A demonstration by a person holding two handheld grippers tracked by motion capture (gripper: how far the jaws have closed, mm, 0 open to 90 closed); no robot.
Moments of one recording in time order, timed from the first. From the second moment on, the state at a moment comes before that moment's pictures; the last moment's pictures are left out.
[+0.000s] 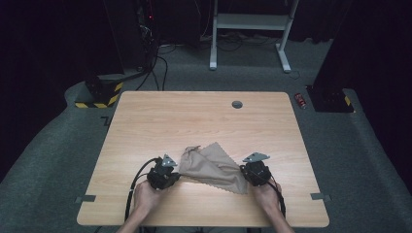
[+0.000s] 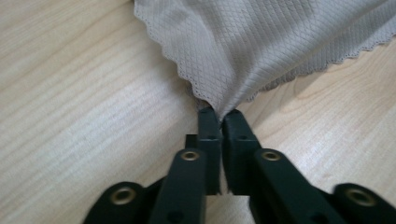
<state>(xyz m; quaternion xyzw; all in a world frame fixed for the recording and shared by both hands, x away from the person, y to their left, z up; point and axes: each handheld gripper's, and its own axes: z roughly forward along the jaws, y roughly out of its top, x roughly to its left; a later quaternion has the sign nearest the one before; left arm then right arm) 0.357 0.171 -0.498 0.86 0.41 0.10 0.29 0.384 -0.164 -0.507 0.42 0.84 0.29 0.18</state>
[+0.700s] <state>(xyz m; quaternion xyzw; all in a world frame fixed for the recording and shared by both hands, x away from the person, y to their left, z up) 0.443 0.135 -0.480 0.82 0.45 0.17 0.31 0.444 -0.094 -0.505 0.42 0.84 0.30 0.17</state>
